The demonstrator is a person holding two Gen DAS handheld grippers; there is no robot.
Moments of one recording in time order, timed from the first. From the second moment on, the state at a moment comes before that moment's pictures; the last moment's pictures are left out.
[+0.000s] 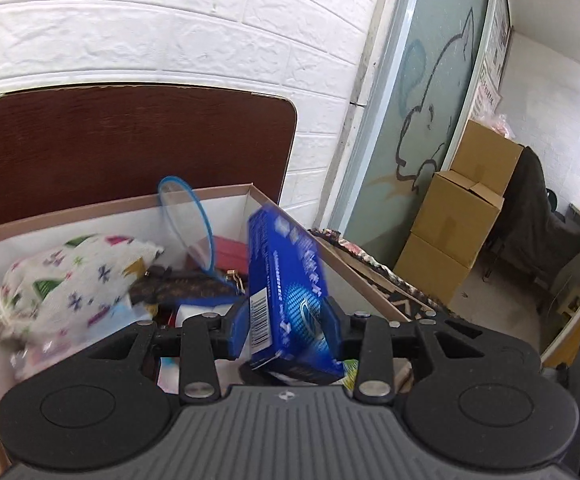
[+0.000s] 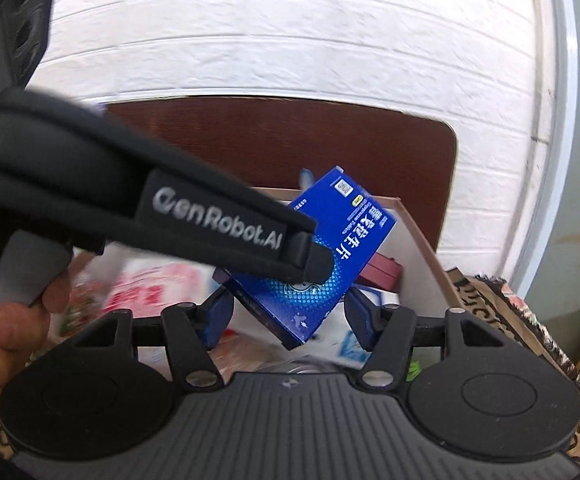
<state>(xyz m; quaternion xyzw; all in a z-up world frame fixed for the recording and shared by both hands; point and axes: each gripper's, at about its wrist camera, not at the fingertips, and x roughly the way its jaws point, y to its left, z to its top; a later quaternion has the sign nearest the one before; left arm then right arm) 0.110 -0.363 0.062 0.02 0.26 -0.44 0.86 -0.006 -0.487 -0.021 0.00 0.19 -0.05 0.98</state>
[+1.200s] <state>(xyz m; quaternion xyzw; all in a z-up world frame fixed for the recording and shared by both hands) 0.054 -0.267 0.059 0.00 0.27 -0.36 0.89 0.003 -0.414 -0.020 0.01 0.19 -0.06 0.98</state>
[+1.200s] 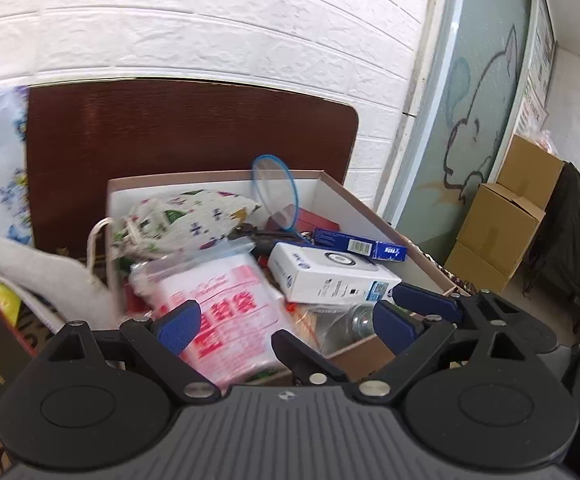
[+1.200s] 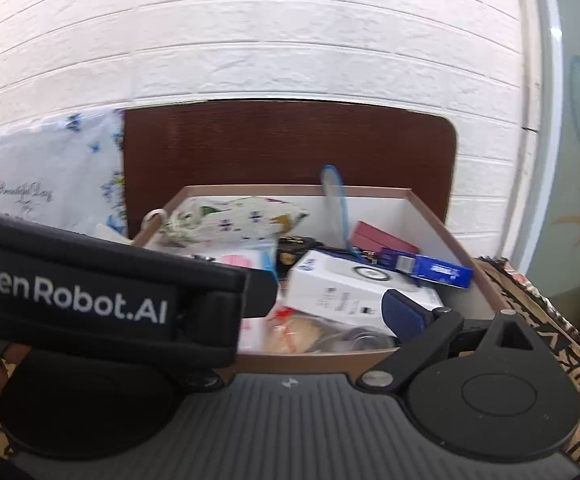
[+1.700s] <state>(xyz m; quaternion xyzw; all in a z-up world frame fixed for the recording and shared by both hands) 0.023 -0.142 0.015 -0.09 0.32 -0.26 0.90 -0.013 -0.323 -0.036 -0.05 0.21 0.06 0.98</state>
